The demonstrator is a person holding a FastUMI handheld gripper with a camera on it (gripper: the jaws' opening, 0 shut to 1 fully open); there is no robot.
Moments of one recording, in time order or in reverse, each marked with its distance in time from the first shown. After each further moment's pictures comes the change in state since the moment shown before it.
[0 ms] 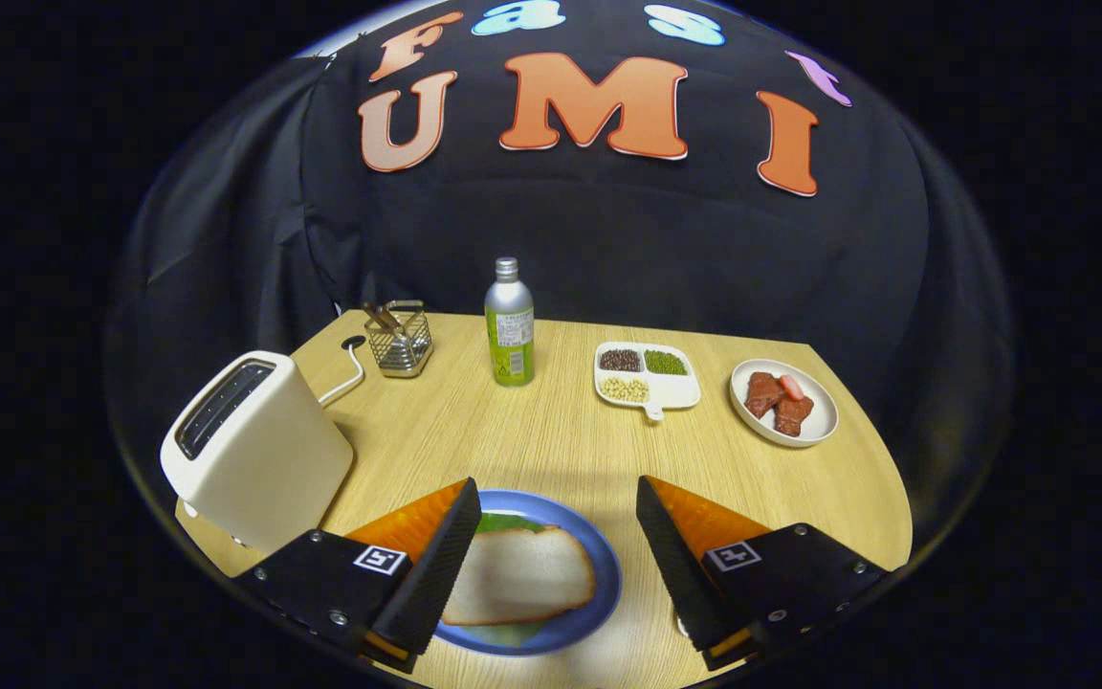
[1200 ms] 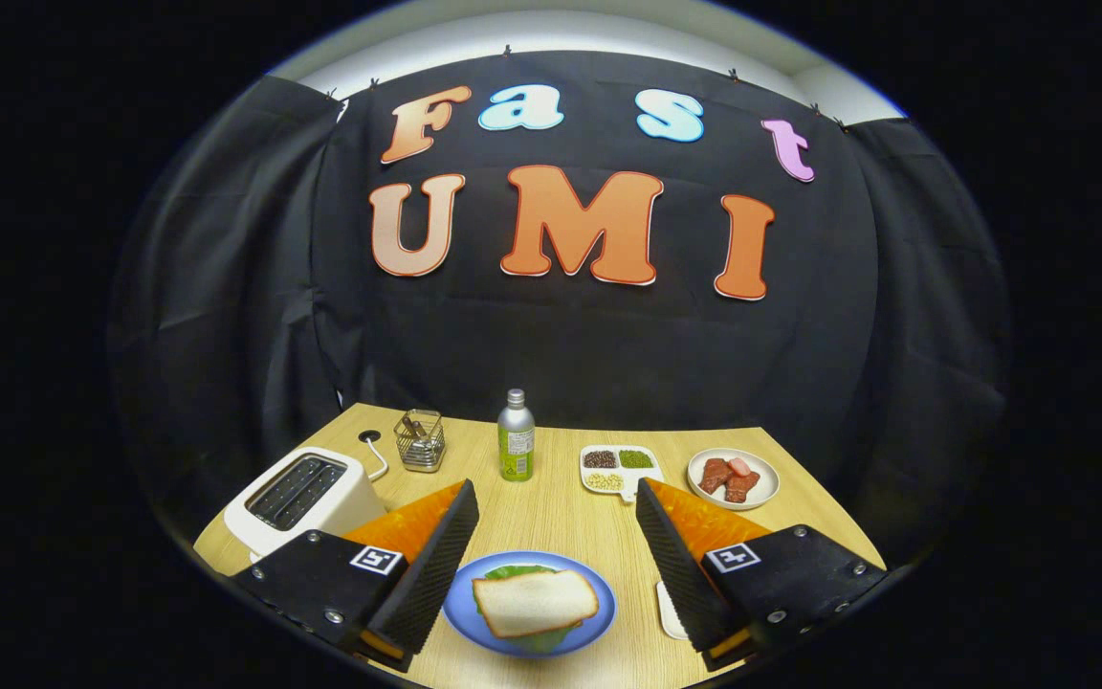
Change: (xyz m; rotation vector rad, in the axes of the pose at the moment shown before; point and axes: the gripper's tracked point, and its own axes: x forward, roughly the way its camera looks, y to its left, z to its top) arm -0.106 0.010 0.080 0.026 -0.275 -0.098
